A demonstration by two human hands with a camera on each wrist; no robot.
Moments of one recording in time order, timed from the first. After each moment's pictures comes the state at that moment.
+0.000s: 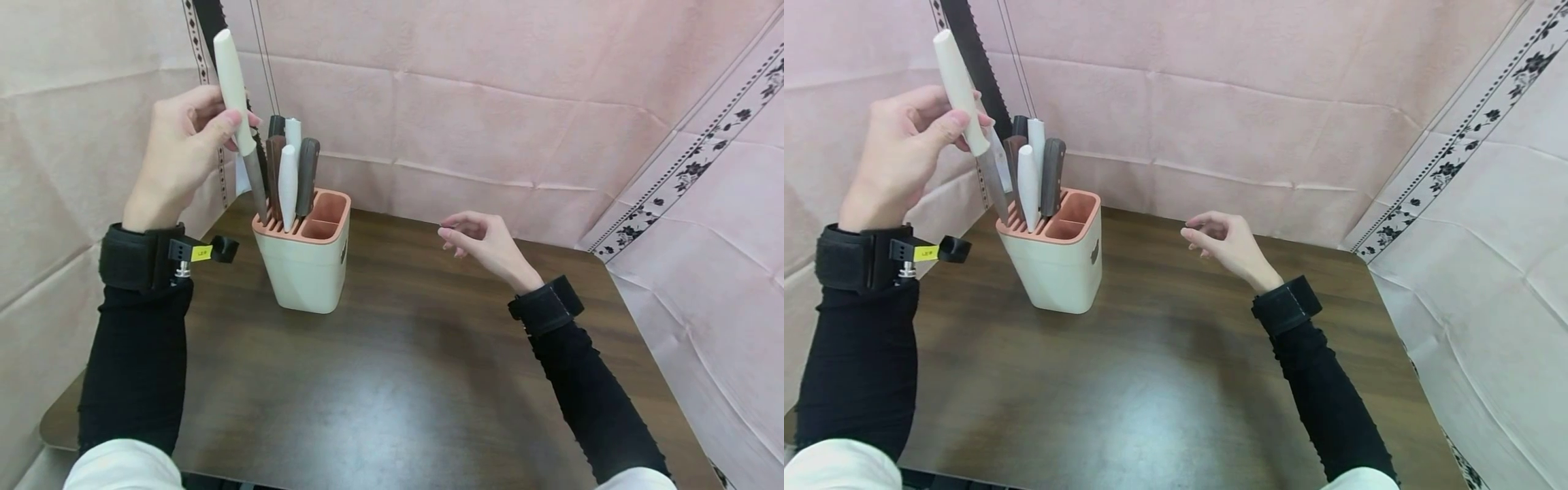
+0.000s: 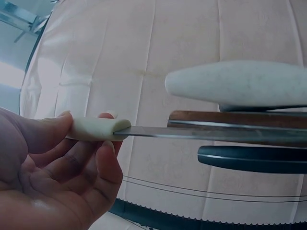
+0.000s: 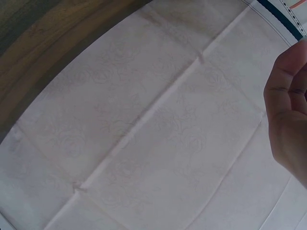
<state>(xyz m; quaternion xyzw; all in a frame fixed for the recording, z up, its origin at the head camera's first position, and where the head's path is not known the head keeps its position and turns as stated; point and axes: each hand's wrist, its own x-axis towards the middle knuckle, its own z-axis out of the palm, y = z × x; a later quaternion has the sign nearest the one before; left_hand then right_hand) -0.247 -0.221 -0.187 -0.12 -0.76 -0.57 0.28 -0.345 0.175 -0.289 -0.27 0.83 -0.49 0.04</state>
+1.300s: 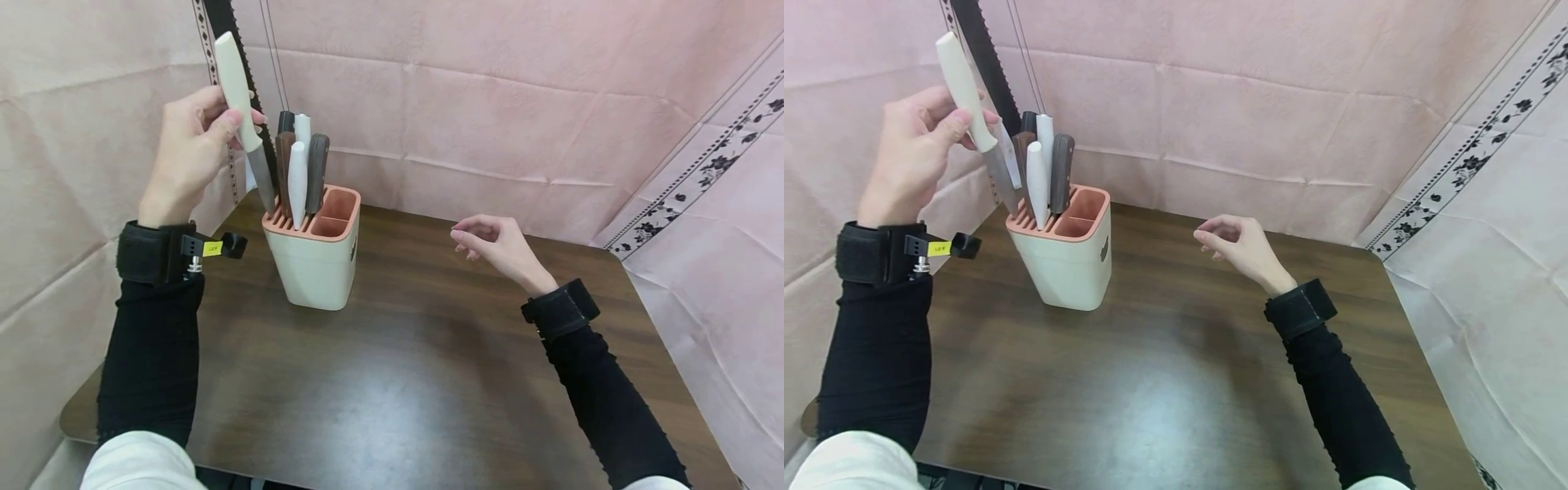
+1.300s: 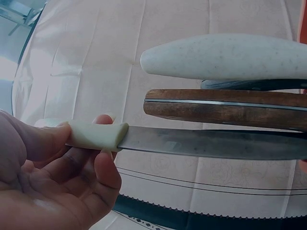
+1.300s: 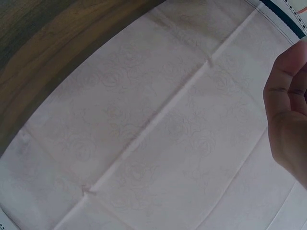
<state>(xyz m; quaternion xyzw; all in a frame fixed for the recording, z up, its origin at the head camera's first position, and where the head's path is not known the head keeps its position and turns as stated) -0.262 -0.235 -0.195 -0.08 -0.76 -0.59 0.26 -0.328 0.169 -0.277 -0.24 0.84 -0.48 0.06</state>
